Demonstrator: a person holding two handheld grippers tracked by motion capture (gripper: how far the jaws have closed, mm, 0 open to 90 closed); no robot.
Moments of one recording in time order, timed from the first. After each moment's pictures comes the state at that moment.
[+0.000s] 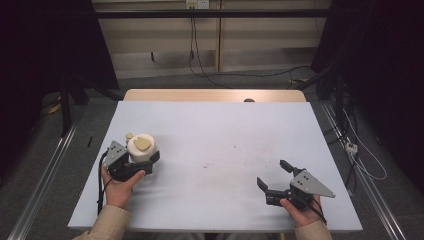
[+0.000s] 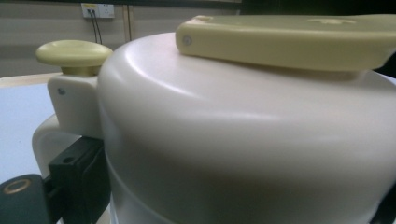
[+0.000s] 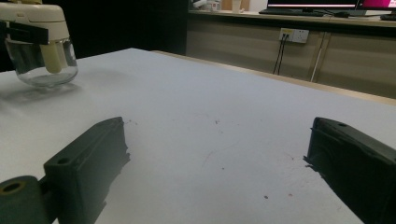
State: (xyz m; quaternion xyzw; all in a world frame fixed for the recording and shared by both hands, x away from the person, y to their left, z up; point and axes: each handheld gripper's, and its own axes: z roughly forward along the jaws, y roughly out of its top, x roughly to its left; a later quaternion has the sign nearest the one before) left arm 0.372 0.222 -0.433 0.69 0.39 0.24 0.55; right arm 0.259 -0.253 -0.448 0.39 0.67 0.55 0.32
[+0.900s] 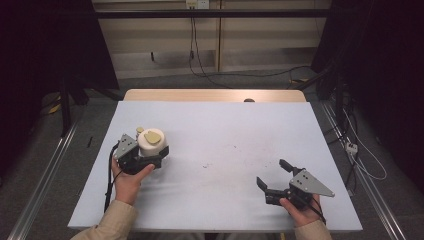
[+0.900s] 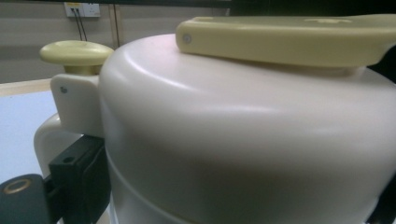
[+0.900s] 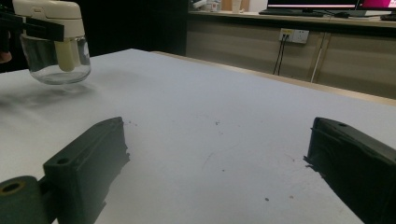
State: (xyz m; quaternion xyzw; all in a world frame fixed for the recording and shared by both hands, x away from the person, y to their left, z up) left arm 0.387 0.196 -0.426 0.70 0.38 0.23 0.56; right arm 0.260 -0.253 -0.448 0.39 0.67 0.55 0.32
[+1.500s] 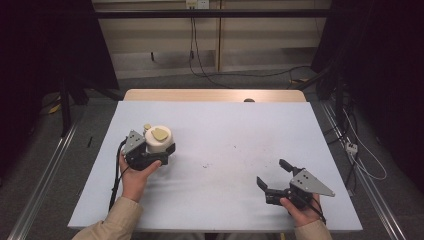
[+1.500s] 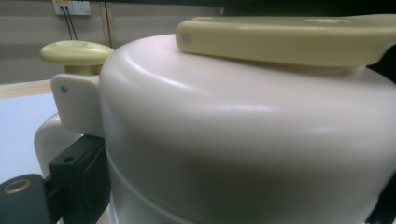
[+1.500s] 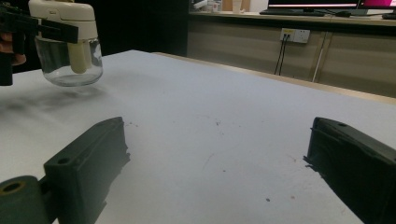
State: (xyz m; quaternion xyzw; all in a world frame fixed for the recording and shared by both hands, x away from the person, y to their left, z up) left arm 0.398 0.179 -0.426 0.71 0.37 0.22 0.56; right arm 0.261 -0.253 -0.448 0.39 0.67 0.55 0.32
